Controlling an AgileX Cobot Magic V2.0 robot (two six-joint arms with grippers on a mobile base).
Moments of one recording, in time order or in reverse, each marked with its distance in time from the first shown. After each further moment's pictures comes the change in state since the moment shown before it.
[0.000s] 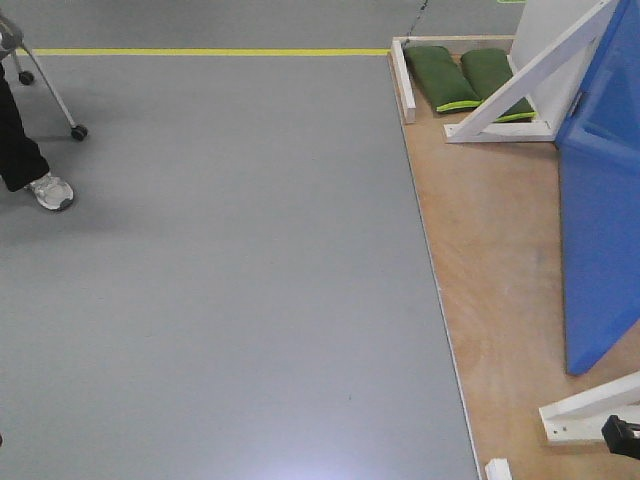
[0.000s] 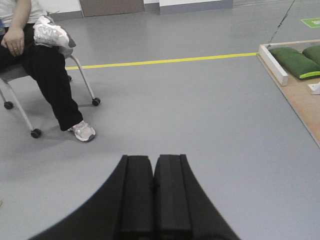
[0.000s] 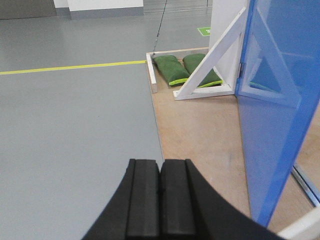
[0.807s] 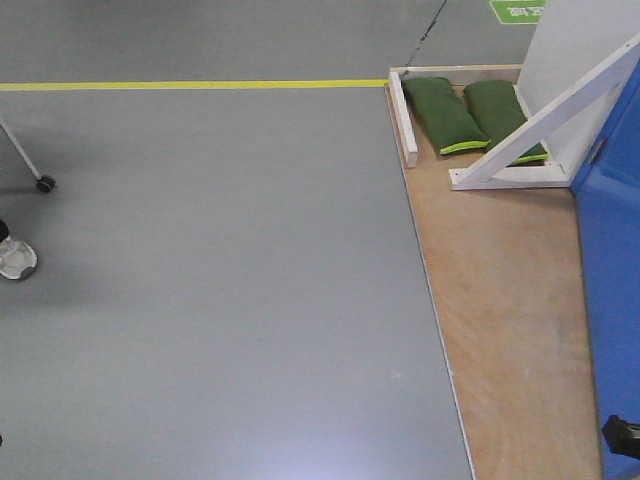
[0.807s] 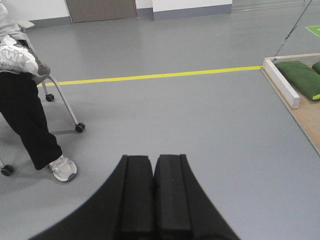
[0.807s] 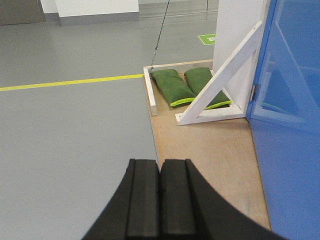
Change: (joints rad) left arm 0.000 0.000 0.000 0.000 0.000 0.000; right arm 0.000 0.000 0.000 0.000 0.000 0.000
